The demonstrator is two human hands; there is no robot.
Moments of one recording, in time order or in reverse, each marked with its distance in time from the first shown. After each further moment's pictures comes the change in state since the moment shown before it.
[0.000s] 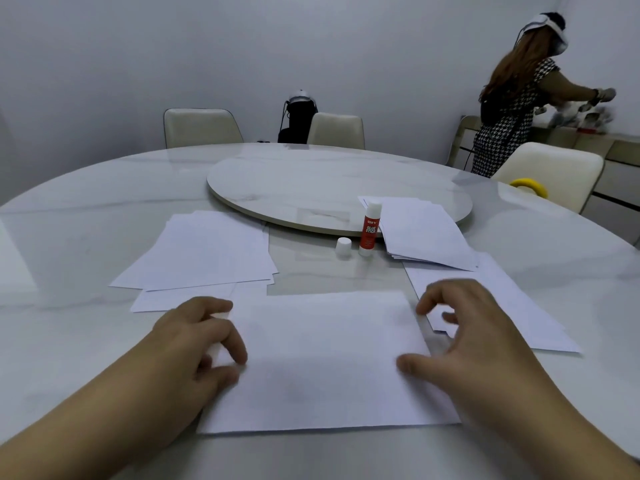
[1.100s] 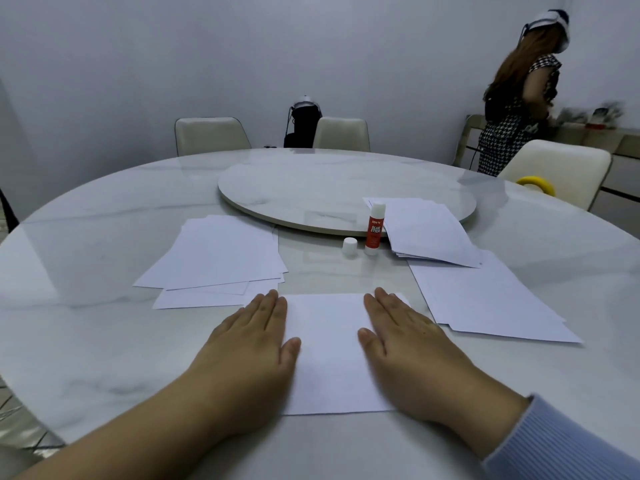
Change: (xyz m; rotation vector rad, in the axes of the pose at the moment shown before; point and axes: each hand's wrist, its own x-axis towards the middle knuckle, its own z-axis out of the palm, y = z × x) left_hand 0.019 0.032 0.038 0.425 -0.150 -0.074; right_hand 0.012 -0.006 0.051 -0.432 -0.405 -0.091
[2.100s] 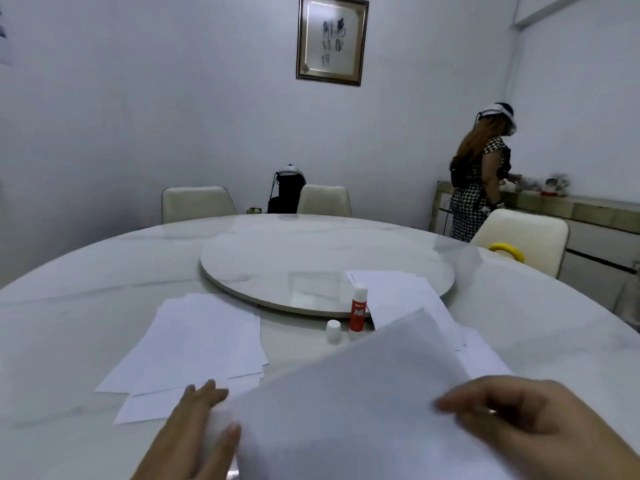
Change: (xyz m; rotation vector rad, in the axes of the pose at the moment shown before) left_hand 0.002 -0.019 -0.004 -0.672 0.495 -0.049; right_hand -0.051 0.049 -0.094 0.628 0.278 0.000
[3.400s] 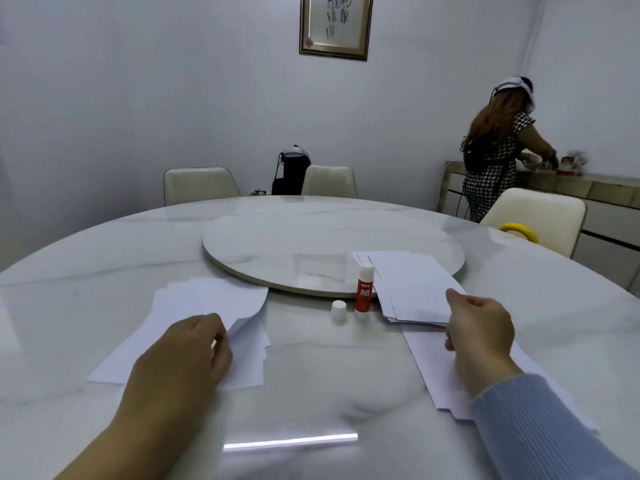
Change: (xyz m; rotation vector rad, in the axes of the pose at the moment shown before) left_hand 0.063 -0.013 -0.004 0.463 0.098 0.076; right_hand 0.129 0.048 0.047 0.449 0.756 0.425
